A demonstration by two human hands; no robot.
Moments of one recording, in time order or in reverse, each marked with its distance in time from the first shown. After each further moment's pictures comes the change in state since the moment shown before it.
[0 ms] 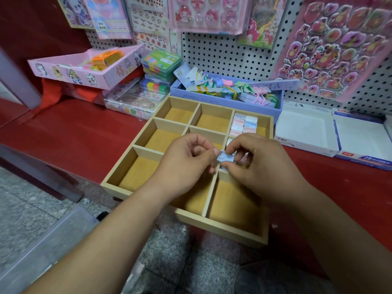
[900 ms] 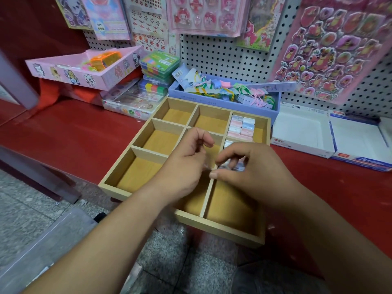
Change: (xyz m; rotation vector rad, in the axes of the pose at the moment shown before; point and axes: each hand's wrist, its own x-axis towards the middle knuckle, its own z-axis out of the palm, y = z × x) left_hand 0.002 -0.004 0.007 -0.115 -0.033 0.064; right_hand -0.003 -0.012 -0.001 0.242 -0.104 0.140
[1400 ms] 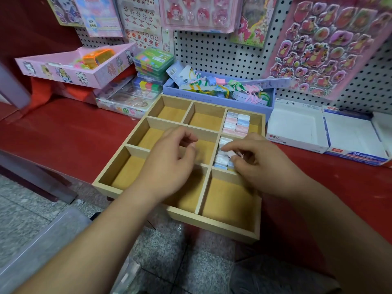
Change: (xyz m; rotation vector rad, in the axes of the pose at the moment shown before) left_hand -0.006 0.001 -0.024 0.663 0.134 0.192; right_hand 0.000 0.024 -0.017 -0.177 -0.058 0.048
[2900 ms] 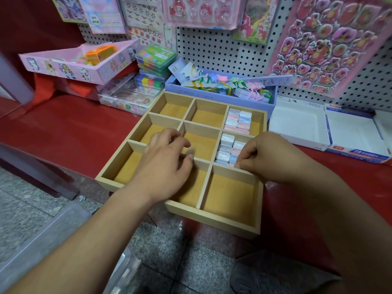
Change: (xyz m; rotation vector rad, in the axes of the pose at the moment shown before) left_hand -0.012 -0.018 -0.010 0.481 -0.140 0.058; right_hand 0.012 0.000 -0.016 -0.140 -0.162 0.169
